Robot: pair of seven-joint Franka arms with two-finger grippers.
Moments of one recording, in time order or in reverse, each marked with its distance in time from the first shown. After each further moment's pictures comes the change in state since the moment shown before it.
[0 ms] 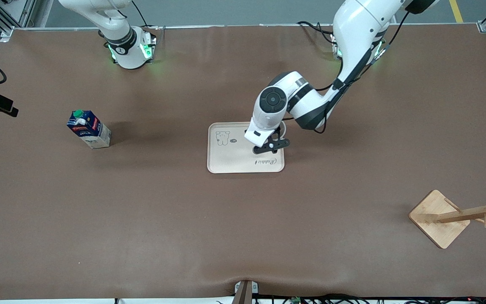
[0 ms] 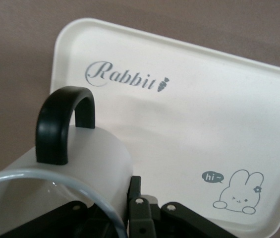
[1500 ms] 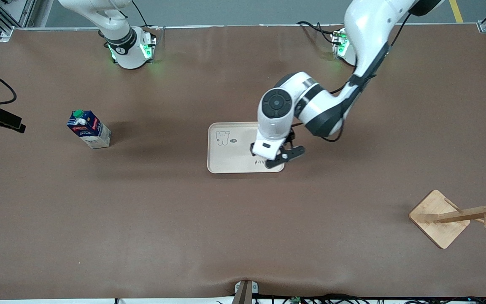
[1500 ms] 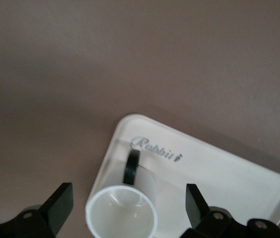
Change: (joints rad) left arm 0.080 -0.038 0.008 0.292 0.096 -0.359 -0.089; right arm 0.004 0.072 0.010 0.012 0.001 0.075 0.000
